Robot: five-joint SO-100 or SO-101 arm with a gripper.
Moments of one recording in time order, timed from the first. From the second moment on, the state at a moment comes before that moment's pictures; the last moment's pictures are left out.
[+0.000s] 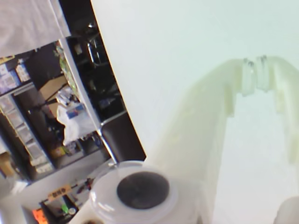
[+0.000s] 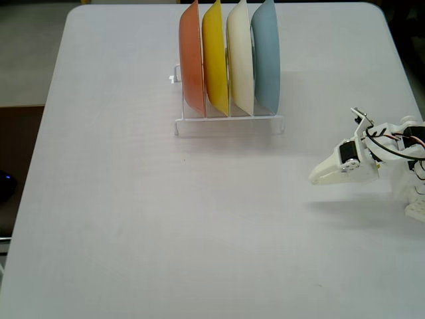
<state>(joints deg) -2.3 189.0 179.9 36.0 -3.3</state>
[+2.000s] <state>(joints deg) 32.5 118.2 90.4 49.7 -42.2</state>
